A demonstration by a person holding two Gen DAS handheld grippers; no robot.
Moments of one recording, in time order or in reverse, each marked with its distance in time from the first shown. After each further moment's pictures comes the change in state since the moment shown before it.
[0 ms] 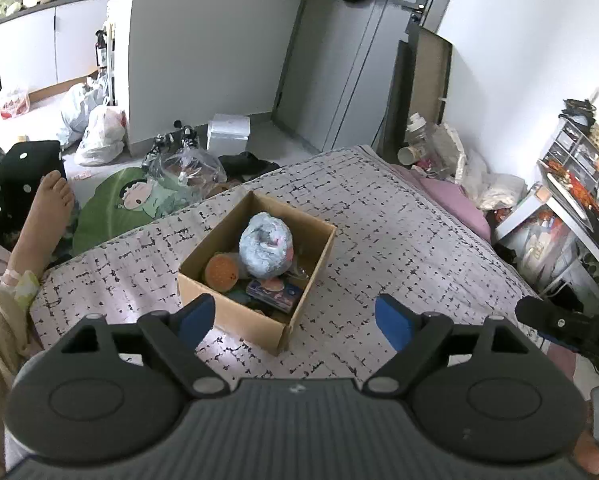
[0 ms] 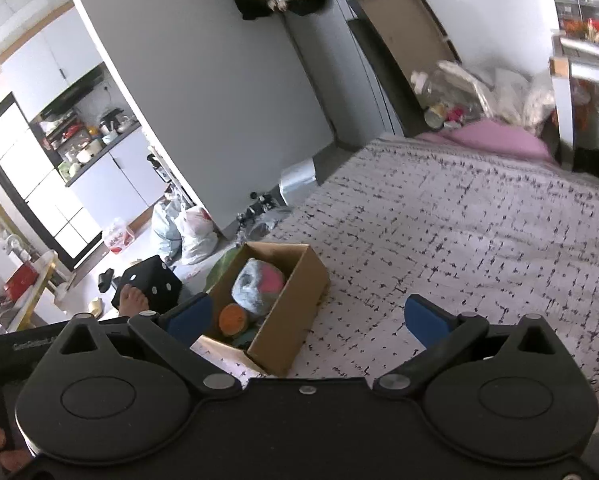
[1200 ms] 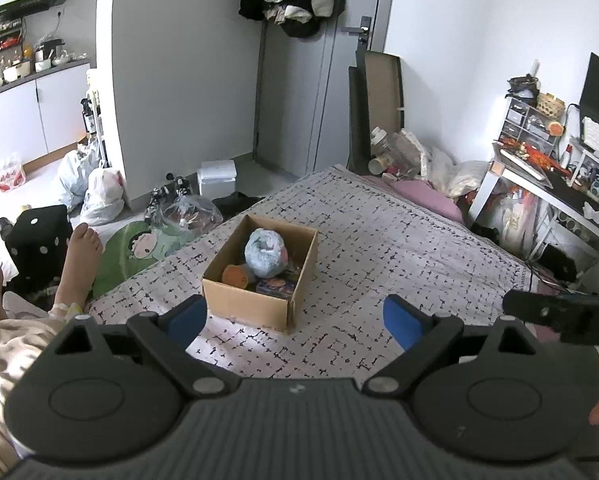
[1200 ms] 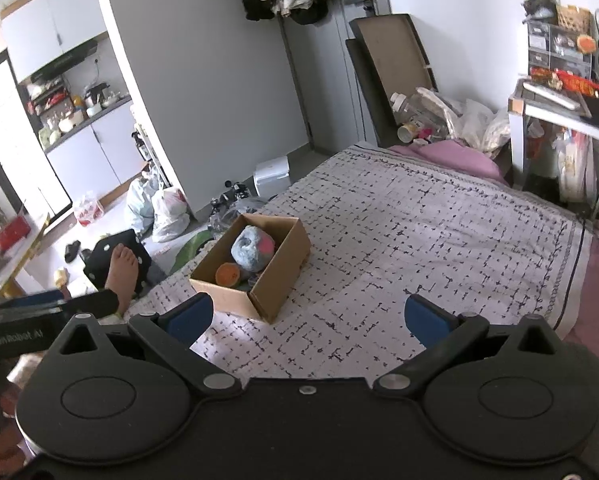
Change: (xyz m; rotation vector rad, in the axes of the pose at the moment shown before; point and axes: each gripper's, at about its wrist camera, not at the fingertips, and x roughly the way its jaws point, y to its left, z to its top) left arm -0.114 -0.012 -0.055 0.185 -0.119 -0.008; right arm -0.095 0.060 -0.046 -0.118 0.001 -0.151
